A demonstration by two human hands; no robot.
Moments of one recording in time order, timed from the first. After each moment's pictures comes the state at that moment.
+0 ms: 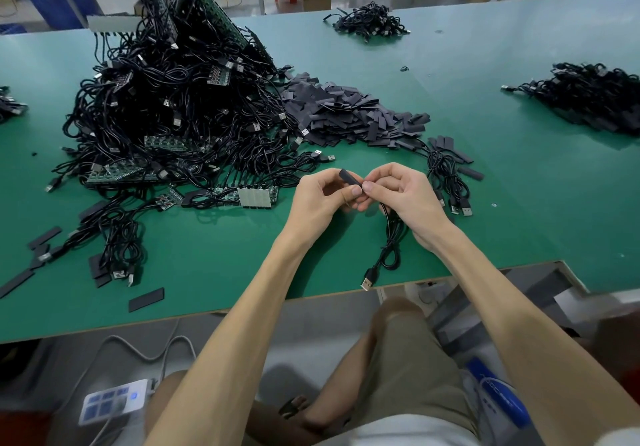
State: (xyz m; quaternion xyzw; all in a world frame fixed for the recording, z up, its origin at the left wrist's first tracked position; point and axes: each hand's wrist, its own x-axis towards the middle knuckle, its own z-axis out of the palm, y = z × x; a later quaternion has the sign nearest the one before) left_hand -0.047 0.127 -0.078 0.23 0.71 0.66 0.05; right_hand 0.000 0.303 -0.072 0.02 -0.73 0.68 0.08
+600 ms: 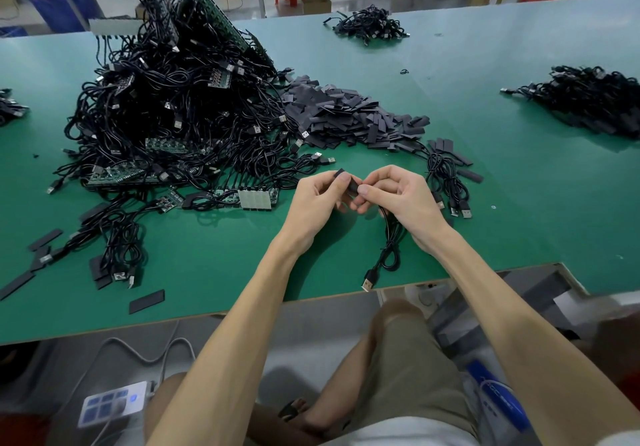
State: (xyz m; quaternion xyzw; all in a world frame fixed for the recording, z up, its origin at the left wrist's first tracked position) left_hand -0.048 0.126 -0.077 0.22 0.70 0.67 0.08; right_hand 0.003 0.299 -0.066 0.03 -0.71 0.70 0.08
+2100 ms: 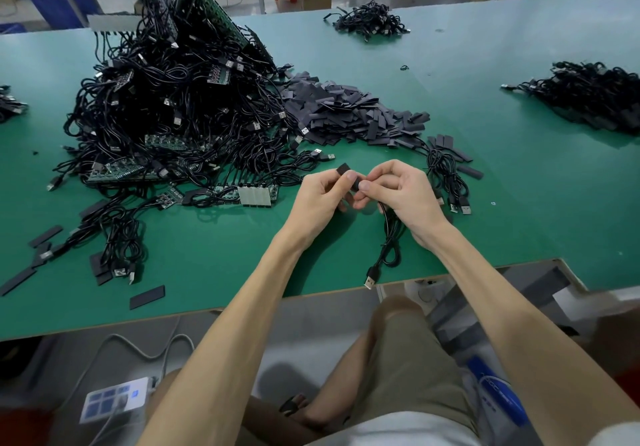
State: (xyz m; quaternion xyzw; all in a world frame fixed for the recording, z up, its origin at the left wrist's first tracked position) left_hand -0.044 0.129 -0.073 0.23 0.73 0.64 0.06; right_hand 0.000 0.300 -0.070 0.01 -0.72 0.69 0.09
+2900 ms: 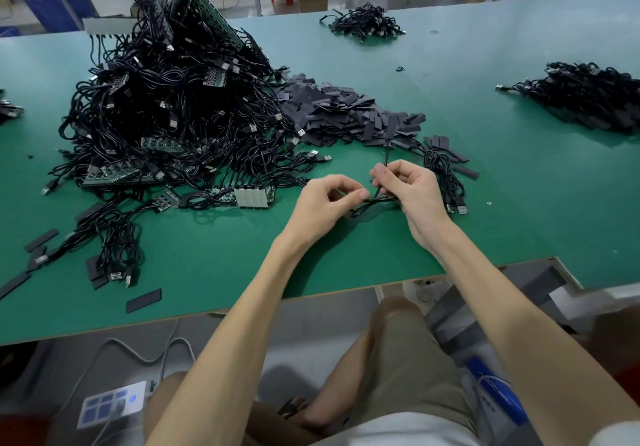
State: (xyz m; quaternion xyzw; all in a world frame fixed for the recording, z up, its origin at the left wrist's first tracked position) left_hand -0.044 0.131 -0.075 0.24 0.79 0.56 0.06; right_hand -0.003 0.310 -0.075 -0.04 -0.68 0.72 0.14
